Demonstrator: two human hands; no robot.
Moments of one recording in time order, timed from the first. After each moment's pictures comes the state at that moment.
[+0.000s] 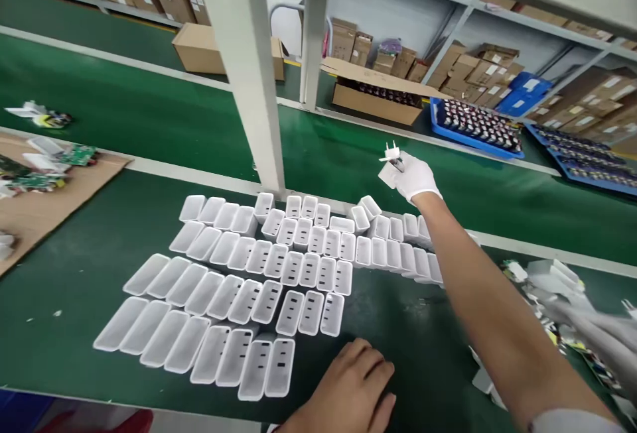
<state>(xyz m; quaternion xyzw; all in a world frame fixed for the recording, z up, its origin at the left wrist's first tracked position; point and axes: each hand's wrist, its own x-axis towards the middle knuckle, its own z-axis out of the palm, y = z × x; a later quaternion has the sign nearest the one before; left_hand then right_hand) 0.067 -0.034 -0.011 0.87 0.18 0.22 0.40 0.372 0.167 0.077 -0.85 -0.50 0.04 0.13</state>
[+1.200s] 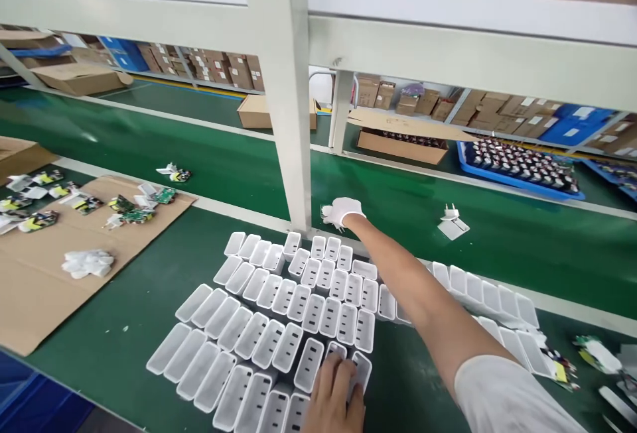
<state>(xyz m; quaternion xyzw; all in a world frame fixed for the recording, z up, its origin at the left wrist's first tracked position) 0.046 -0.006 -0.032 0.89 0.39 0.25 0.06 0.230 0.303 0.043 -0.74 -0.62 0.26 0.00</state>
